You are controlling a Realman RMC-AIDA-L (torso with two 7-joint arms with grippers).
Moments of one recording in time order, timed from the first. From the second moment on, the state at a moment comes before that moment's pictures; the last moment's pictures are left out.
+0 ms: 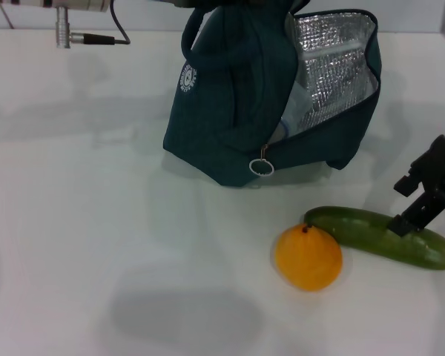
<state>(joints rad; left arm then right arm) -0.83 -1.99 0.87 0.82 1.89 1.47 -2.33 0.93 1.99 -1.07 -1.01 -2.54 -1.90 2.13</state>
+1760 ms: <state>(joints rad) -0.83 -1.99 0.85 0.82 1.89 1.47 -2.31 0.93 2.02 -1.42 -0.88 -2.57 -1.66 2.18</state>
